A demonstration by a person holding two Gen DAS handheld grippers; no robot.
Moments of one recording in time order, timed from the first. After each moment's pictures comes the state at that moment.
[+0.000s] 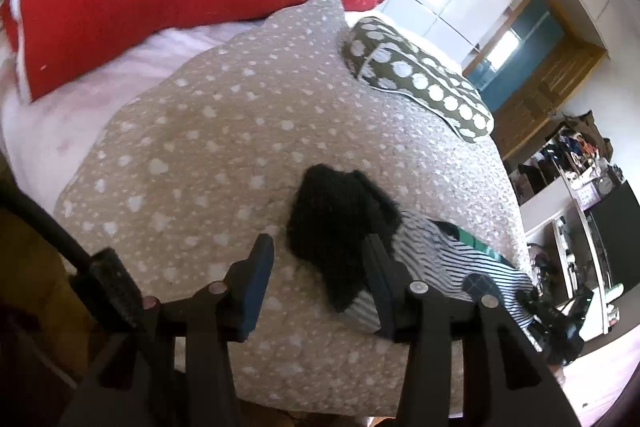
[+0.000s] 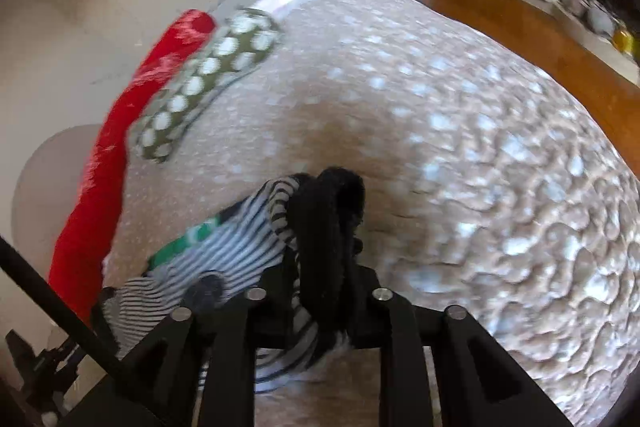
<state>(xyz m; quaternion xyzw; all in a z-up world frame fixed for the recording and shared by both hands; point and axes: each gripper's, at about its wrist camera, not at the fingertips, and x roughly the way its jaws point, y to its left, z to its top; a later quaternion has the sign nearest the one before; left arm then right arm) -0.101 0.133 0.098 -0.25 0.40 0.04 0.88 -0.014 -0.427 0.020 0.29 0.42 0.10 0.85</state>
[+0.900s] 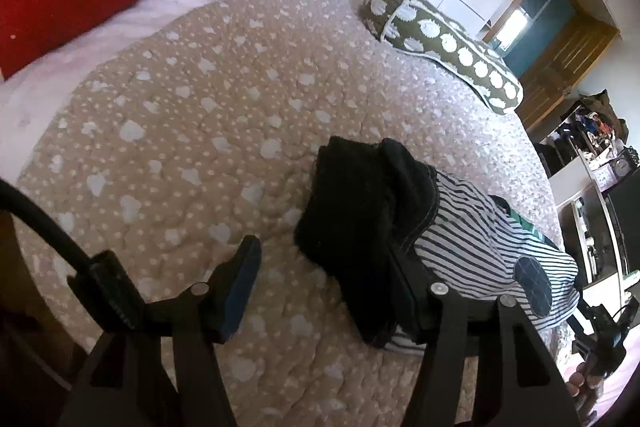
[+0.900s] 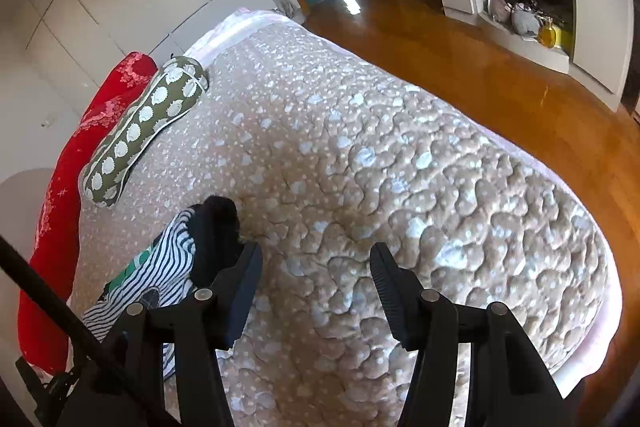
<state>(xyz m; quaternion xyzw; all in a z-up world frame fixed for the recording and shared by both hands) -0.085 0.138 0.033 -0.24 0.43 0.05 0.87 -0.067 -0.478 0.032 0.29 0.39 -0.03 0.87</state>
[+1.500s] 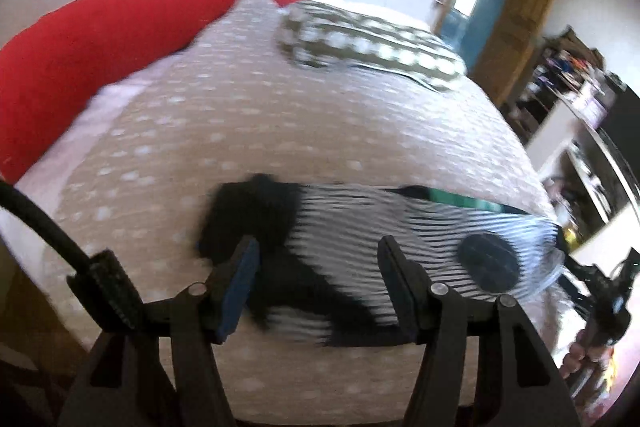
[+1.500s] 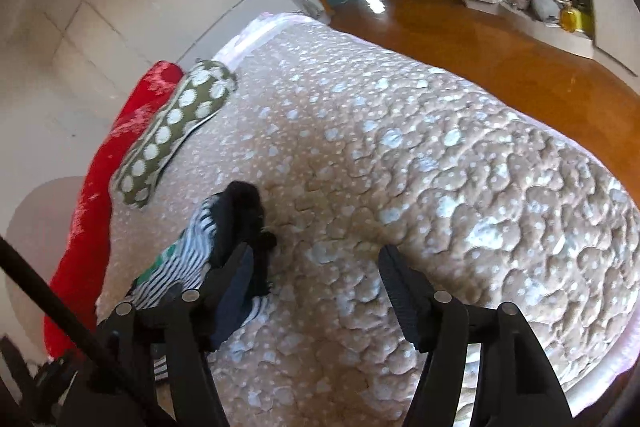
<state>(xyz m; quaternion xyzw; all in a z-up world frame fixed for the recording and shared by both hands) -0.065 0.038 0.104 -0.11 0.42 -0.01 0.90 -0.073 -0.473 0.018 0.33 0.36 0.04 0.87</state>
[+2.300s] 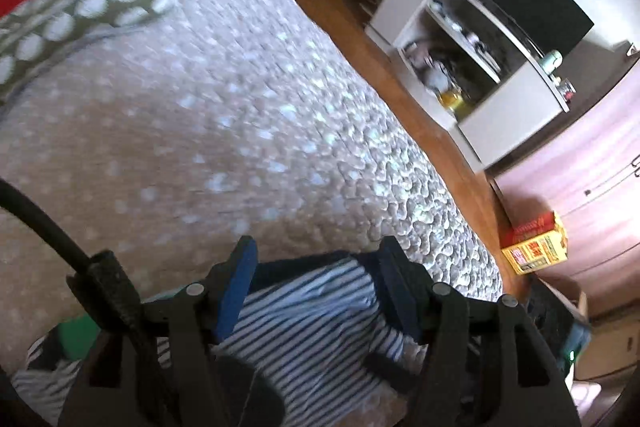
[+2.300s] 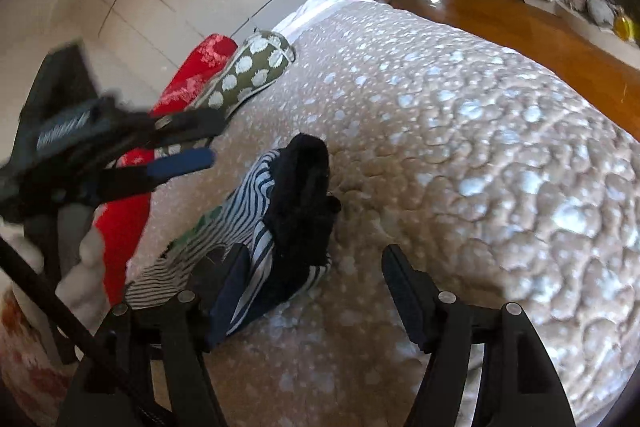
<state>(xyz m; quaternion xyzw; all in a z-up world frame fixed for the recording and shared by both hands) 0.095 -0.242 0.076 -0.01 0.54 -0.31 0.78 -0.070 -0.443 0.010 0.32 0.35 0.13 0.87</state>
